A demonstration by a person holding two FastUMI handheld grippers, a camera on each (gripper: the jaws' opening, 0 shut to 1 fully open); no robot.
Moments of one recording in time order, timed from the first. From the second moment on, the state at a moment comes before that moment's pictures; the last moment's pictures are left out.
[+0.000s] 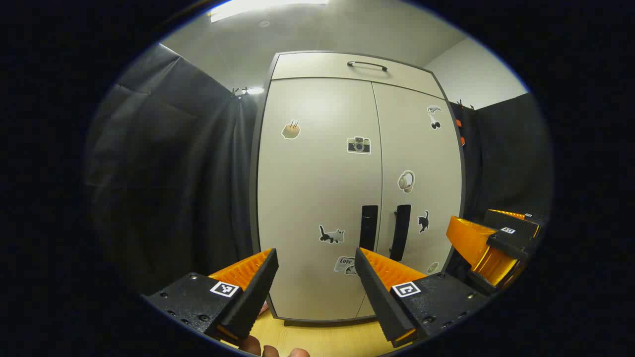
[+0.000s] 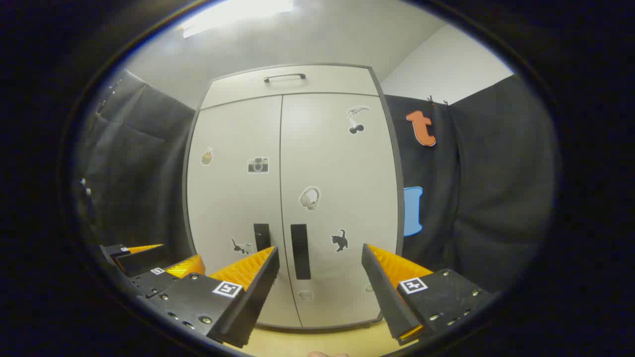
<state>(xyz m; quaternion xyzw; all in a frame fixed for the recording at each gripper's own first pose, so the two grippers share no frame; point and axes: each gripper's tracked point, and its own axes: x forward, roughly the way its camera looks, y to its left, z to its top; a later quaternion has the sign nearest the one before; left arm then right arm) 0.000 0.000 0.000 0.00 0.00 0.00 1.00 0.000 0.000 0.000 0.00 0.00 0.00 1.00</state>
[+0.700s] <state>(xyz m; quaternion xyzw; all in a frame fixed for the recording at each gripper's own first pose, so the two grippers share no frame) -0.003 0.014 0.005 -0.01 -0.01 0.02 1.00 0.008 0.010 -0.003 0.01 0.00 0.01 1.00</state>
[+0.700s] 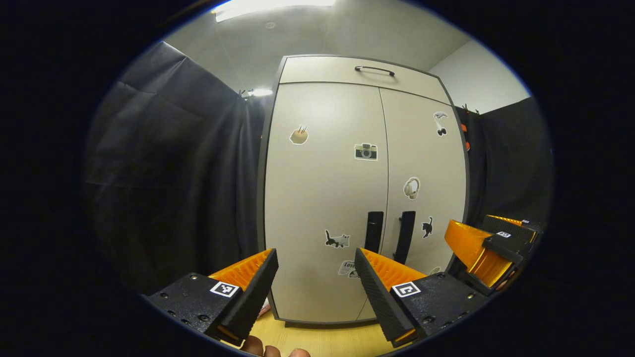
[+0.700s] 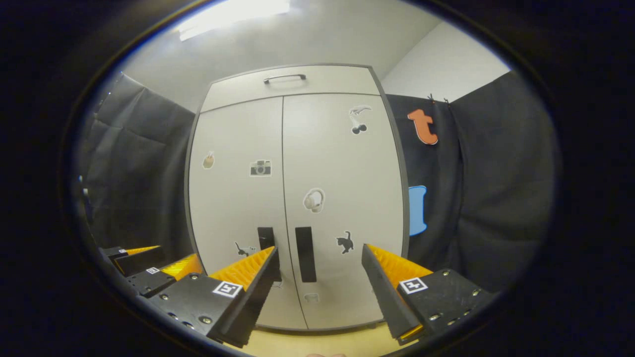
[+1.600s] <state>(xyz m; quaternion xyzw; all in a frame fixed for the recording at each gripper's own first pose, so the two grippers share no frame) 0.018 0.021 -0.005 -0.01 0.00 0.02 1.00 0.029 0.011 -0.028 0.00 0.02 0.00 1.00</state>
